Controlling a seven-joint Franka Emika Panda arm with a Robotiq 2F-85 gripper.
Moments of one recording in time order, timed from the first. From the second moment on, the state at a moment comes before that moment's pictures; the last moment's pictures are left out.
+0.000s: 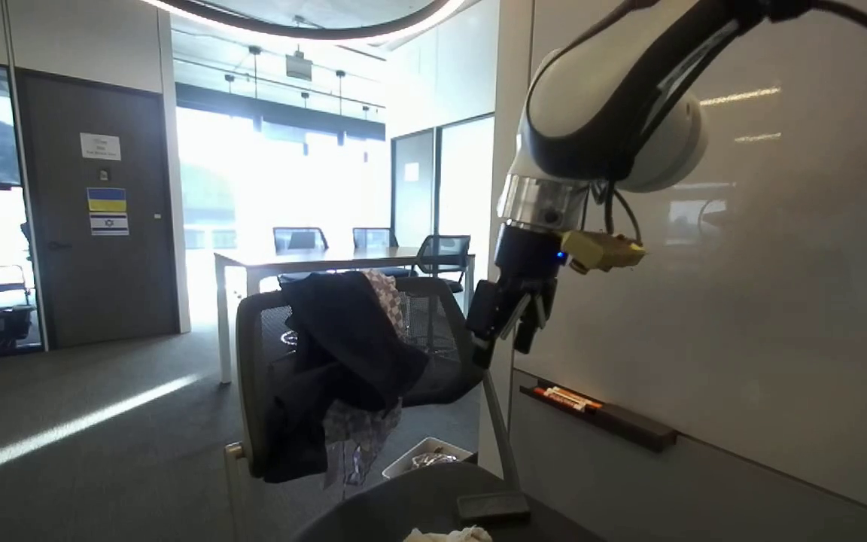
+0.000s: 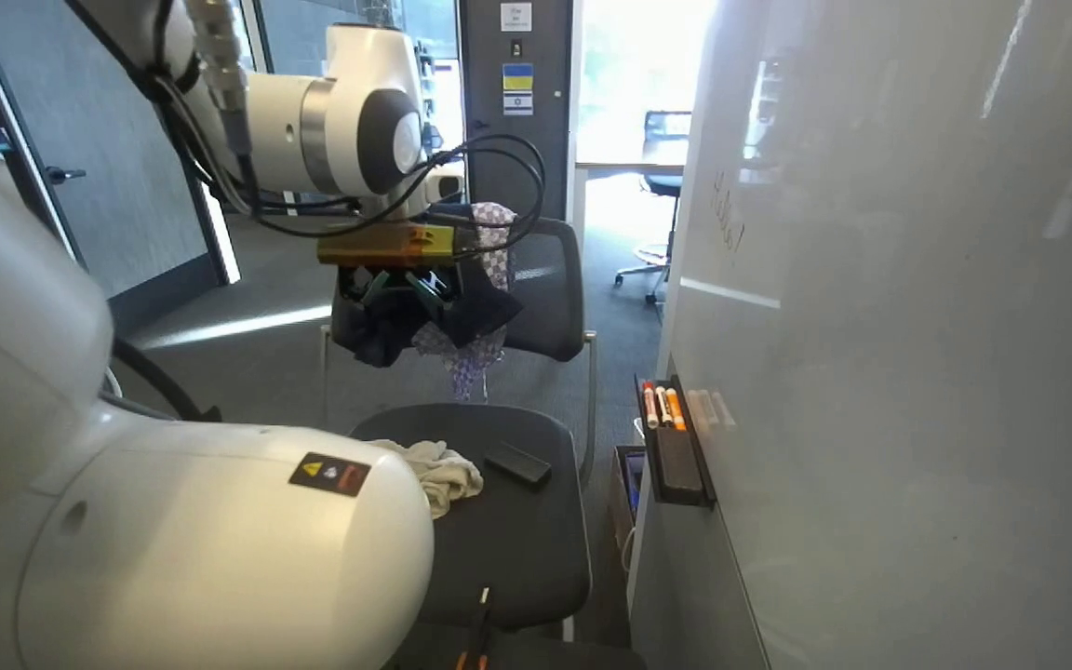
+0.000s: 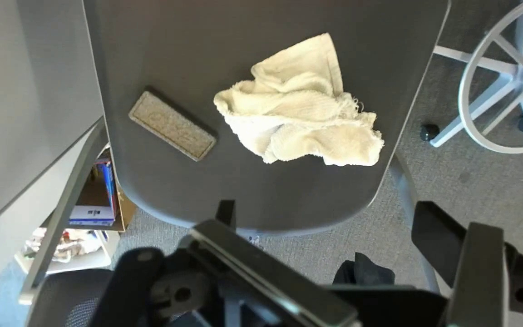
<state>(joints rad) 0.10 -0.39 0.03 -2.65 0.06 2.46 -0.15</state>
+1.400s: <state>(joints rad) 0.09 0.54 -0.06 -2.23 -0.31 2.70 -0.07</state>
